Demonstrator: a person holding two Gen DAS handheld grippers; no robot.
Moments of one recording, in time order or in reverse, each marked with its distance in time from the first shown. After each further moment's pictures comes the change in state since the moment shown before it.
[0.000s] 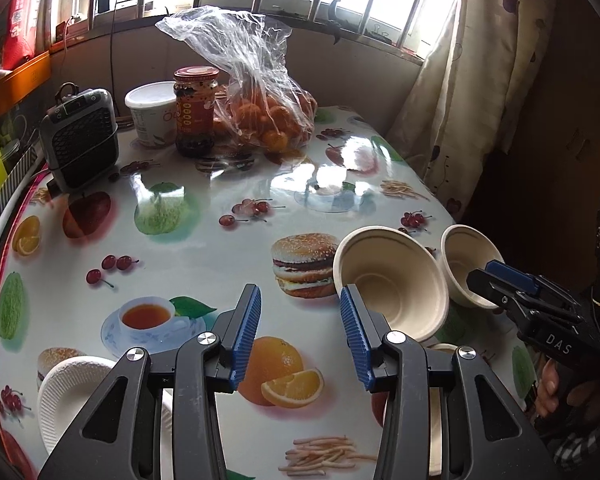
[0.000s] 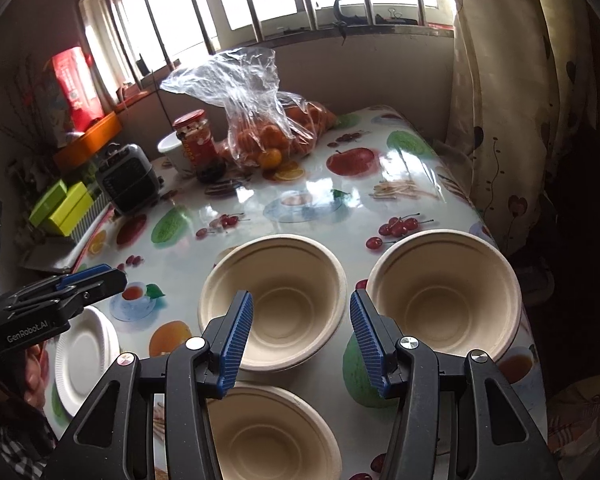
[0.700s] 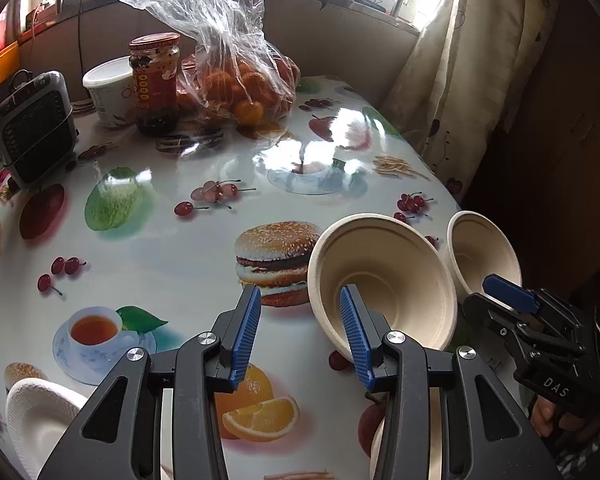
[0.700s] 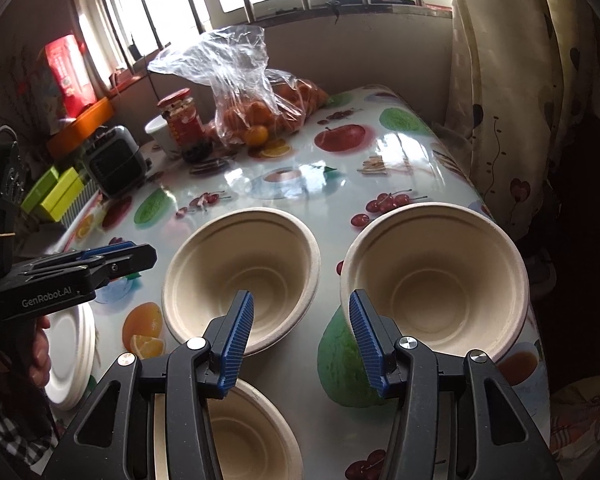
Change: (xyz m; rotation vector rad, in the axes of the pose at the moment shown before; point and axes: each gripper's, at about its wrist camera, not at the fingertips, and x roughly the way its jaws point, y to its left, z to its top) left arm 0.059 -0.016 0.009 0.004 0.096 -0.027; right arm 0.022 -0.021 -0.015 -0.011 0.046 0.007
